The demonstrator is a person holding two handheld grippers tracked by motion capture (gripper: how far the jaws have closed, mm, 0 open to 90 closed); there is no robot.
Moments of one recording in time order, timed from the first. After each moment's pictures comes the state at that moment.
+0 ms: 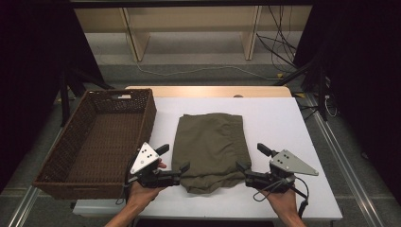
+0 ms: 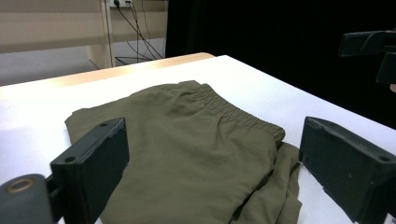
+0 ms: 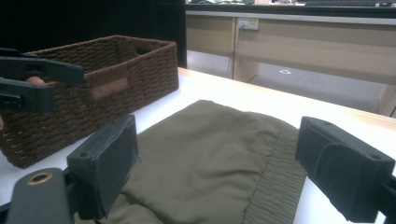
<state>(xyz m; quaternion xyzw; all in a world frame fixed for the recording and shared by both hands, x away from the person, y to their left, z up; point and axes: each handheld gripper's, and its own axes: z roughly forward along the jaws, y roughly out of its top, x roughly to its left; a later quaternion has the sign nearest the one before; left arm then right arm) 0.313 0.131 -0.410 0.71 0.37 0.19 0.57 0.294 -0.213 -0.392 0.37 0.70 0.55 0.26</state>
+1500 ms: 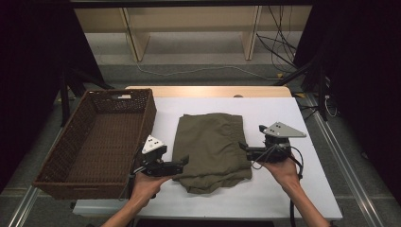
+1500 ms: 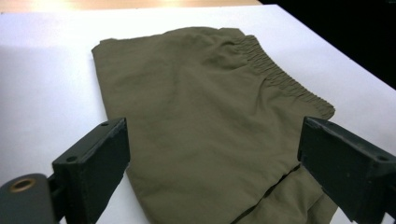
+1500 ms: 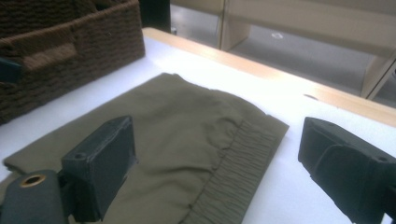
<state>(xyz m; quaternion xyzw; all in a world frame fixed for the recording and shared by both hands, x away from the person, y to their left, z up) 0.343 0.125 -0.419 0.72 0.49 0.15 0.47 0.371 -0.223 -0.385 0.38 0.76 0.46 0.25</state>
